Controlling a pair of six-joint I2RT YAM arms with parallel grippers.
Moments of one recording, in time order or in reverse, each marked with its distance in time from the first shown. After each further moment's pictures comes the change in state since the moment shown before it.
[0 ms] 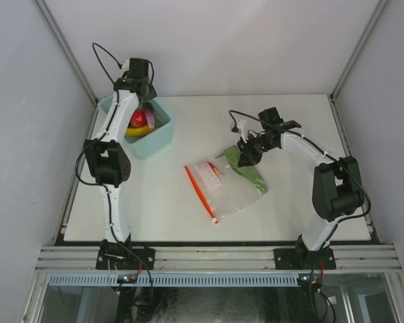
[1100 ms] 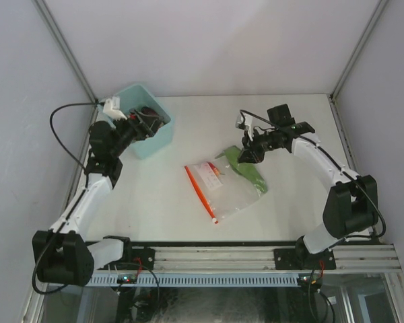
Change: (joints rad) left arm 0.043 -1.036 -1.384 1.091 0.807 -0.067; right arm -0.012 -0.157 -0.026 0.003 -0.111 -0.036
